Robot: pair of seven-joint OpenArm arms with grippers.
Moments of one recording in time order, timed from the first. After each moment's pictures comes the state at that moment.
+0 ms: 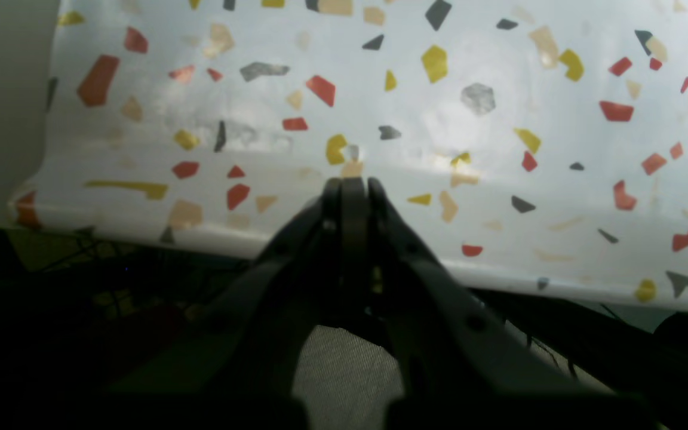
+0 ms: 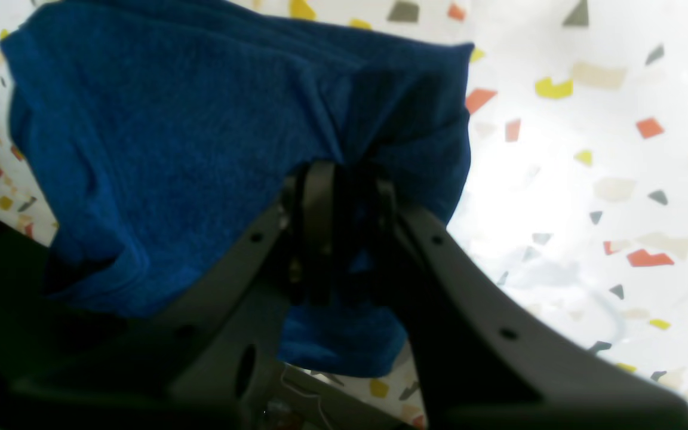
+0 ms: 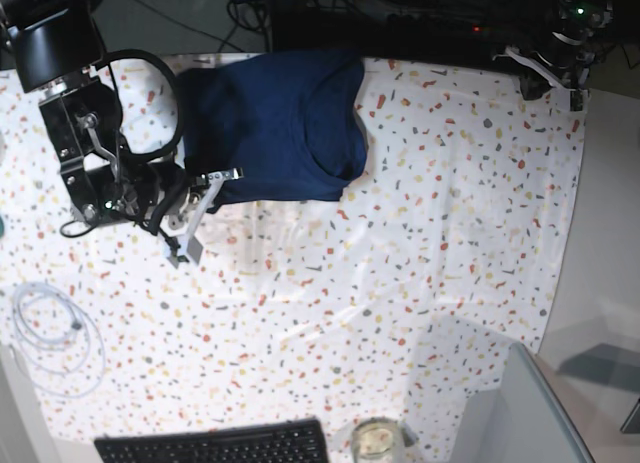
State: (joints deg) left arm 31.2 -11.0 -32.1 82.0 -10.6 -28.3 17.9; right arm 4.7 15.6 -18.8 84.4 33.8 0.4 -68.0
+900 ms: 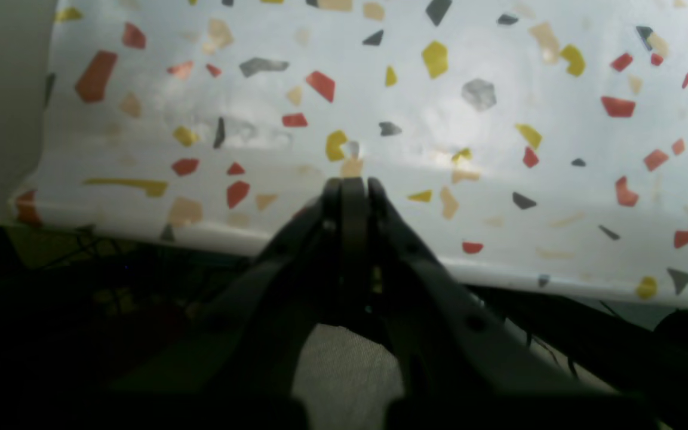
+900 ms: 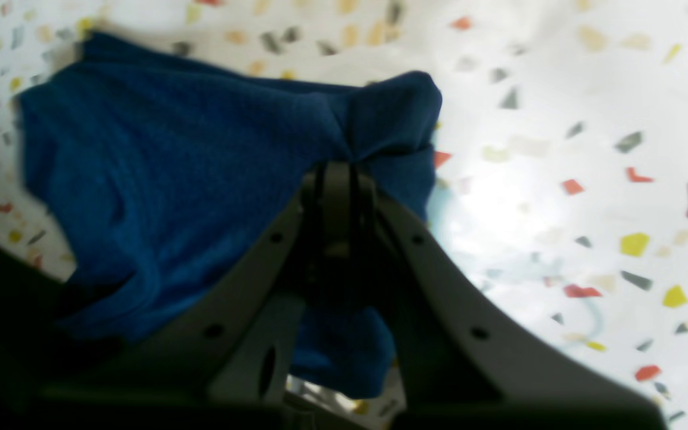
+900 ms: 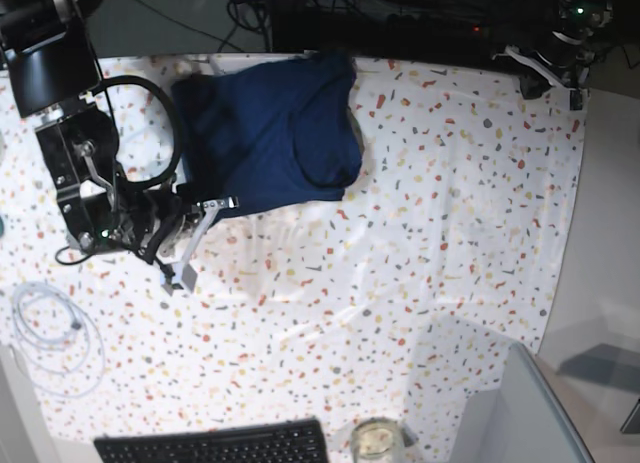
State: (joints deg) left arm 31.4 -11.0 -32.1 82.0 -10.6 -28.3 18.0; right arm 9.7 15.7 -18.6 81.0 33.6 0.4 -67.8
